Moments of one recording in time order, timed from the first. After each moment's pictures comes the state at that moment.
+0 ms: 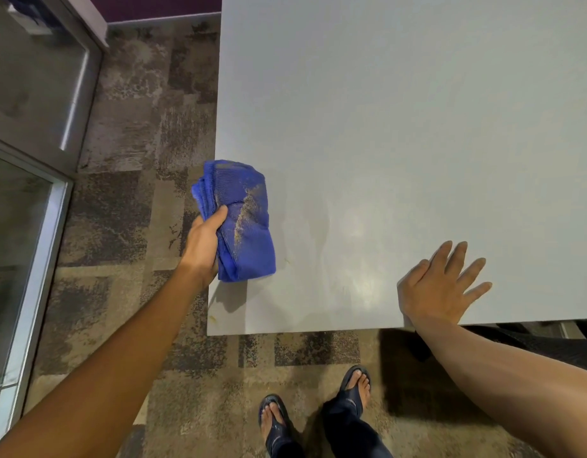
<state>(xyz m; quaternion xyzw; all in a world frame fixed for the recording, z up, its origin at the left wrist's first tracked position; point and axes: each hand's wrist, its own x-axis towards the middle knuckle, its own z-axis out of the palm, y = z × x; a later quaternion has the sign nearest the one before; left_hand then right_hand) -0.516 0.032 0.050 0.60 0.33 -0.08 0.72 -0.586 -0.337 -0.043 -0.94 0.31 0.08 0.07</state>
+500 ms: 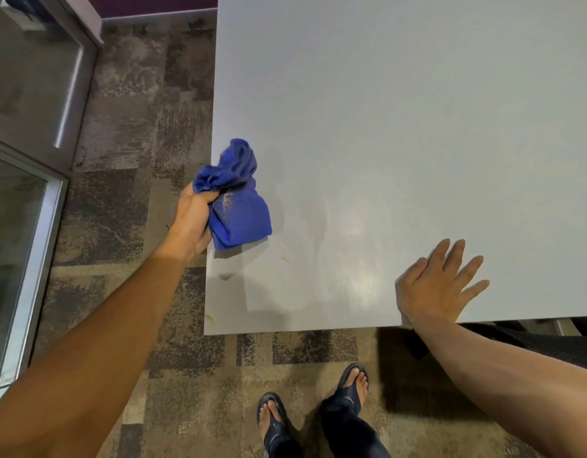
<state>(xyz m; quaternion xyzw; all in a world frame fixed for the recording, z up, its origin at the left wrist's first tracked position) -0.475 0.040 0.058 0.60 0.24 -0.06 0.76 -0.587 -0.337 -0.042 -0.95 0.31 0.08 0.07</state>
